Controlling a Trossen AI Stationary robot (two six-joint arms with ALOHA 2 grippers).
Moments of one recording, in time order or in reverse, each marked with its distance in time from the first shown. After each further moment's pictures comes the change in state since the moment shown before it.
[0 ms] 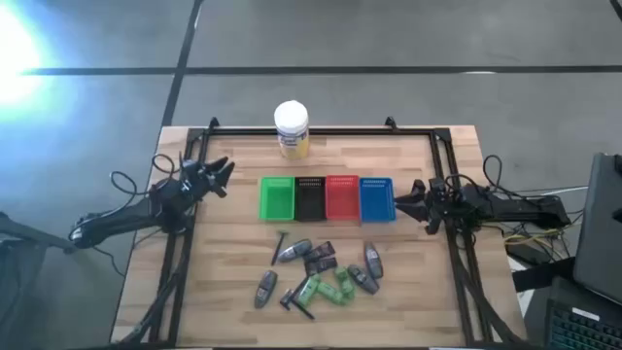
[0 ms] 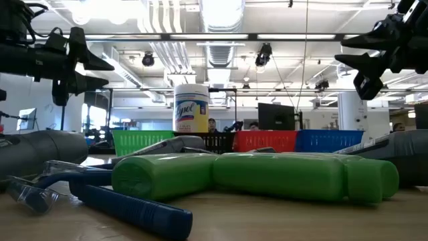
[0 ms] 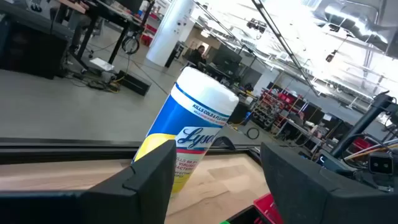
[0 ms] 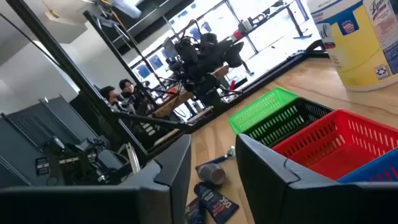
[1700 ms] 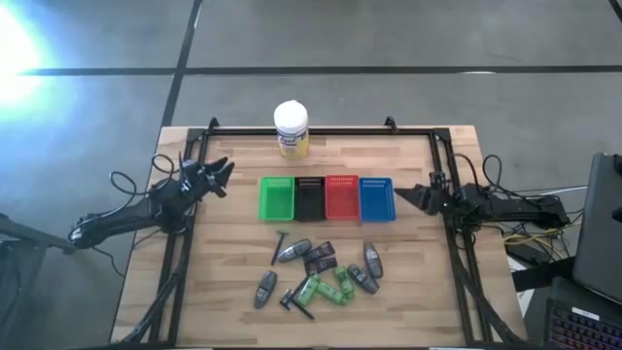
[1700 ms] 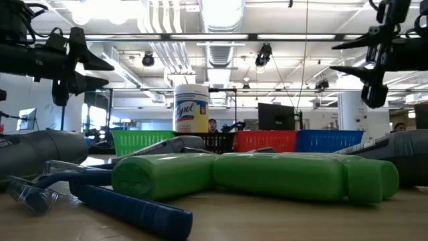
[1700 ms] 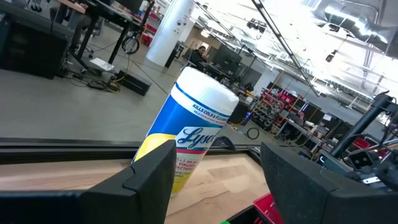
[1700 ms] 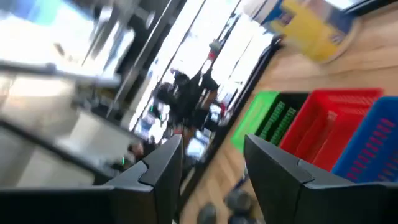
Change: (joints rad) left arm 0.000 0.000 0.000 0.000 0.000 0.000; right arm 0.000 0.000 0.000 0.013 0.234 0.458
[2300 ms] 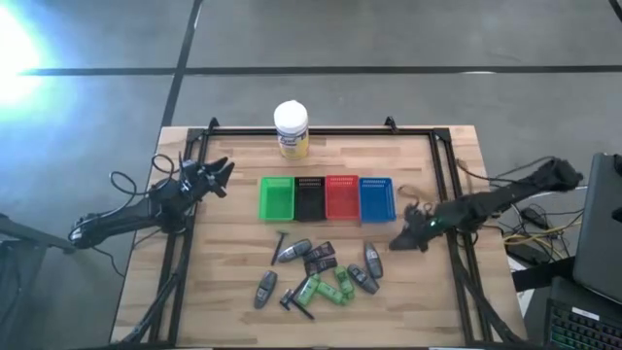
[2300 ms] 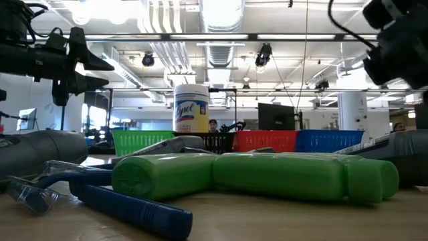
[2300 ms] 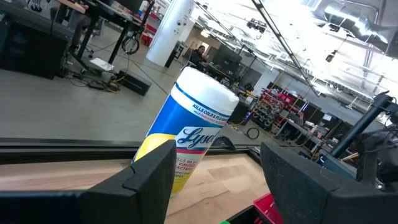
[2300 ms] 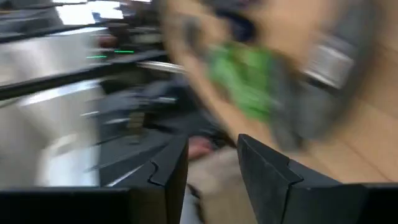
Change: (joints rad) left arm 0.000 0.000 0.000 0.000 0.000 0.000; right arm 0.364 0.627 0.213 -0.108 -0.364 0.752
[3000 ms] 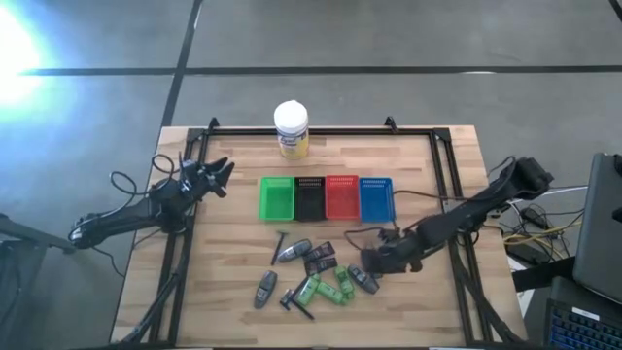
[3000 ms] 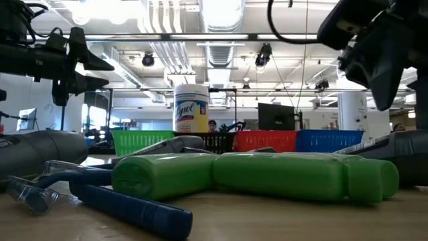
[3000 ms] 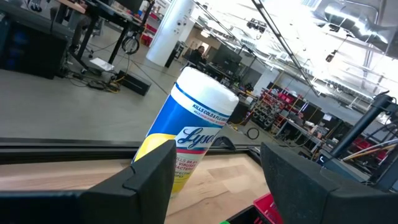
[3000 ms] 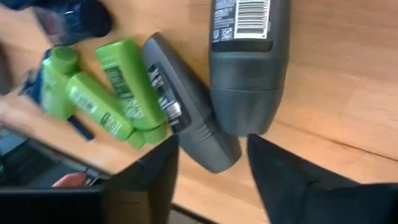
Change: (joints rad) left arm 0.000 0.000 0.000 0.000 0.000 0.000; right arm 0.092 0.797 0.586 -0.446 0.000 0.147
